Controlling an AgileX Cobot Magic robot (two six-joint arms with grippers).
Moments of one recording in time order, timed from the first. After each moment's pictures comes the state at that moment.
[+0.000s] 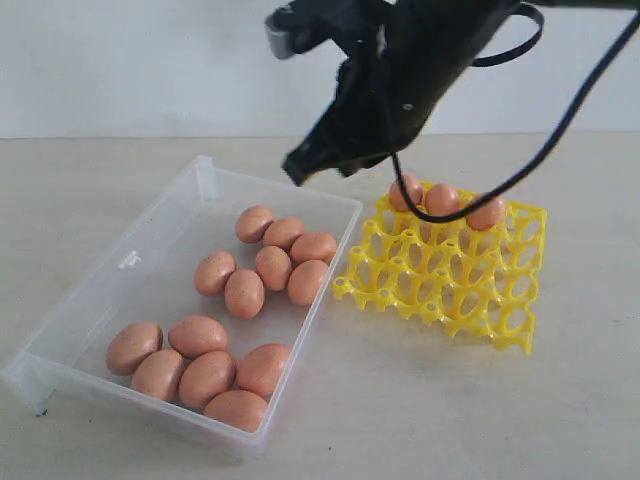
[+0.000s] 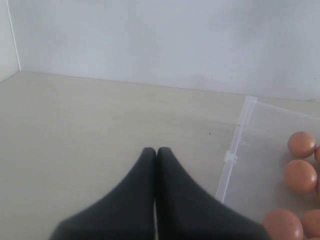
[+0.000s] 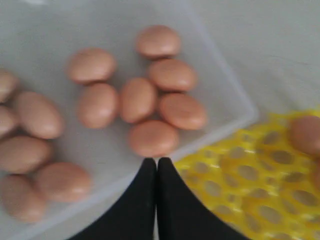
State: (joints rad) left arm 0.07 0.00 0.00 0.18 0.24 -0.24; right arm 0.65 1.73 -1.48 0.01 0.84 -0.16
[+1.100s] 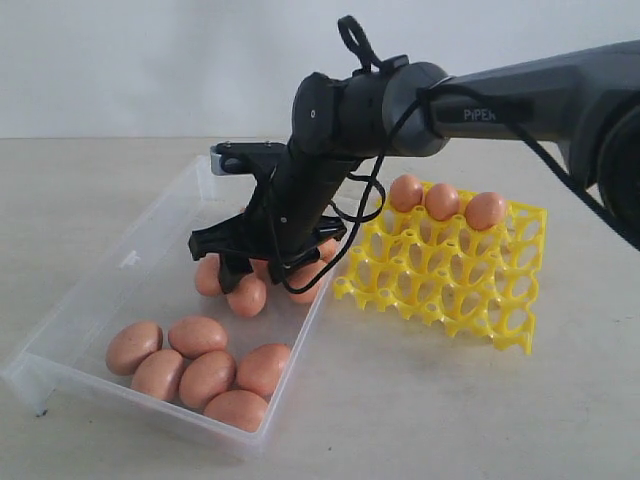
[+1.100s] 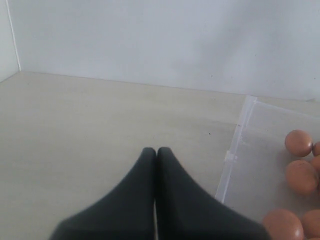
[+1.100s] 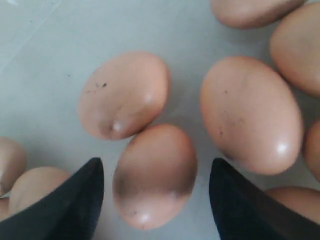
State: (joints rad) left arm 0.07 0.00 0.00 0.18 0.24 -0.24; right arm 0.66 2.23 -1.70 0.43 0.78 -0.10
